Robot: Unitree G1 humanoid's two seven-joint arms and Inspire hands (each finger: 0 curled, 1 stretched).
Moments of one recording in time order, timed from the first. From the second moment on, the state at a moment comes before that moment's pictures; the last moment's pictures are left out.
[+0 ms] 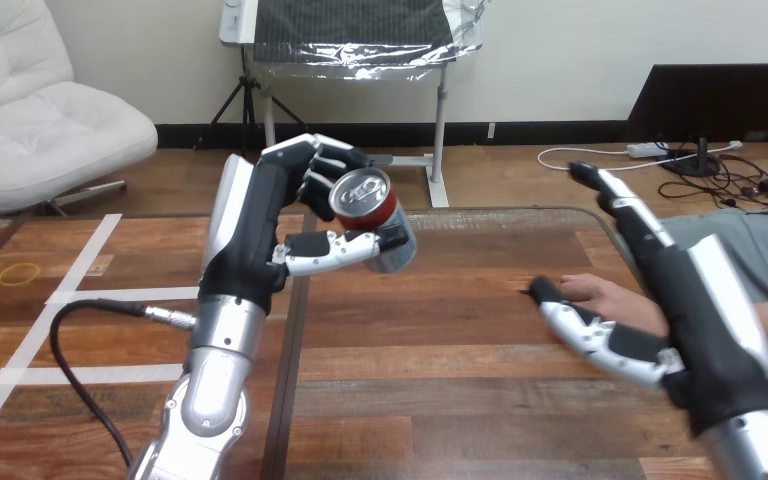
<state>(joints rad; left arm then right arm) -0.36 0.17 -0.12 0.53 0.26 -0.55 0.20 0.29 -0.25 -0.04 -0.54 -0.26 0.04 0.12</state>
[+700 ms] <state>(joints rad) -0.35 0.15 -0.13 0.50 0.27 -0.53 0.19 0.23 -0.51 -0.14 -0.38 -0.49 0.11 0.15</state>
